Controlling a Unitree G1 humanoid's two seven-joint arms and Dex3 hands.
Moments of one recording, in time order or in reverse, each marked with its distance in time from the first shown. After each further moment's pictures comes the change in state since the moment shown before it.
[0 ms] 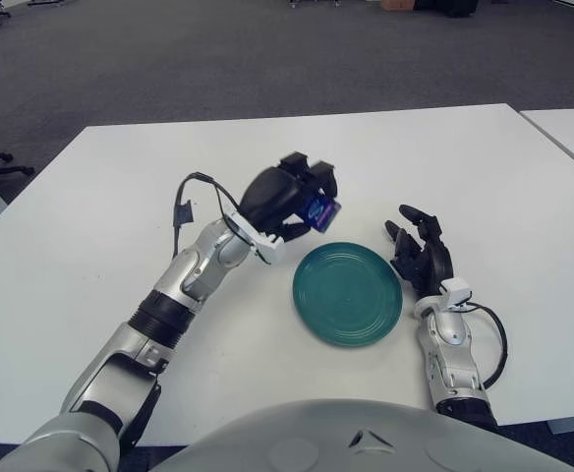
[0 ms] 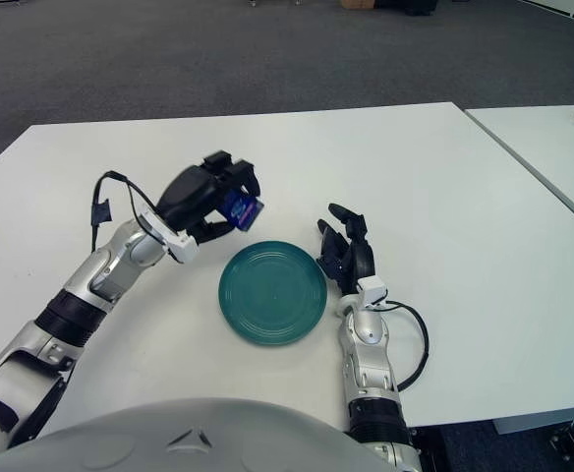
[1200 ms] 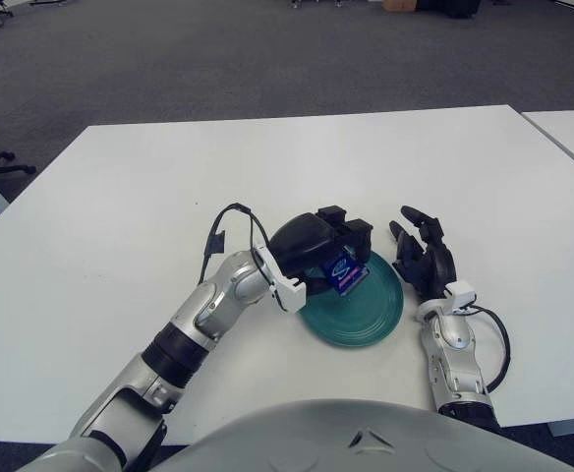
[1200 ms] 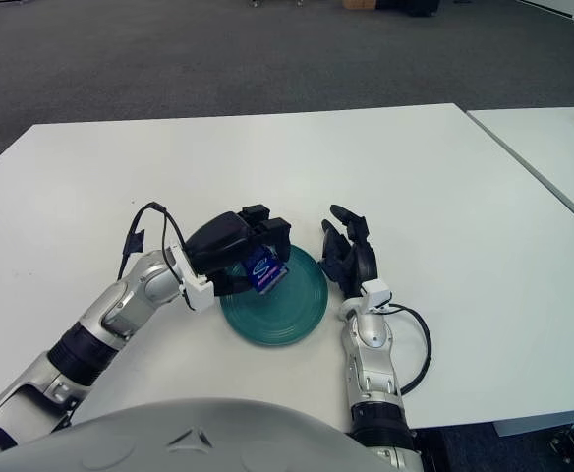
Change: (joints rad) left arm 0.145 -0.068 -0.087 -0.172 -0.116 0.116 -0.317; right arm 0.017 0.003 -0.005 -0.017 0.020 0.008 0.029
